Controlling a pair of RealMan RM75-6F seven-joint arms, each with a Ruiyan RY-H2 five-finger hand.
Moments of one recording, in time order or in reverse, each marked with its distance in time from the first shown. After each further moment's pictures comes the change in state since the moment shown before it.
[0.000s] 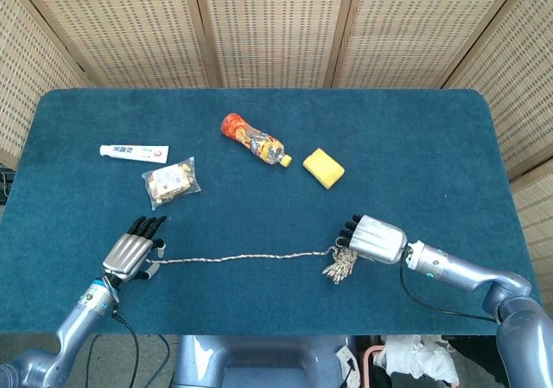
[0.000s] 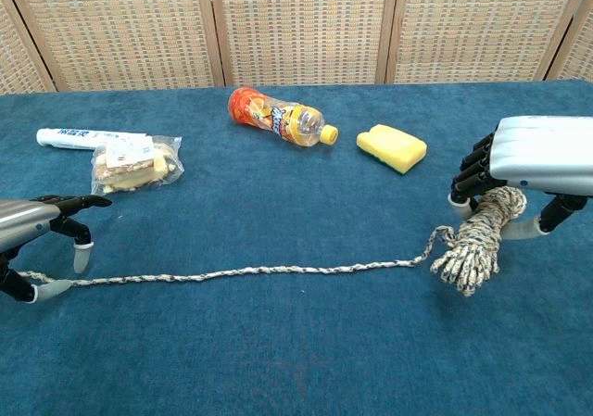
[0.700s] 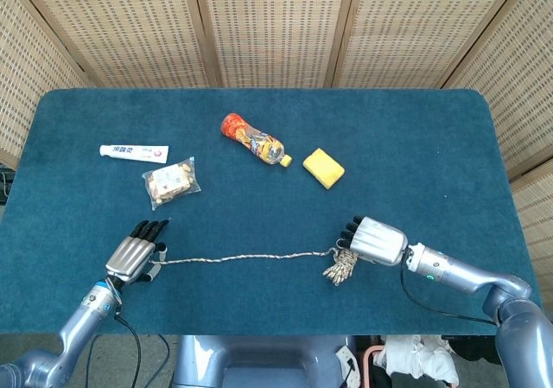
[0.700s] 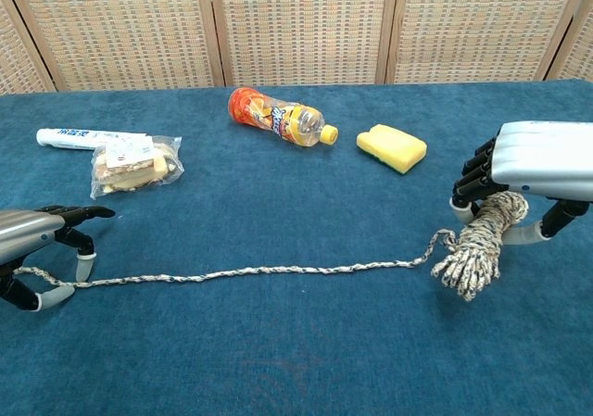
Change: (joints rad) left arm -0.011 -0.013 0.020 0.004 -0.023 -0.014 0.009; right arm -0.011 -0.011 -0.003 0.012 0.004 0.006 0.008
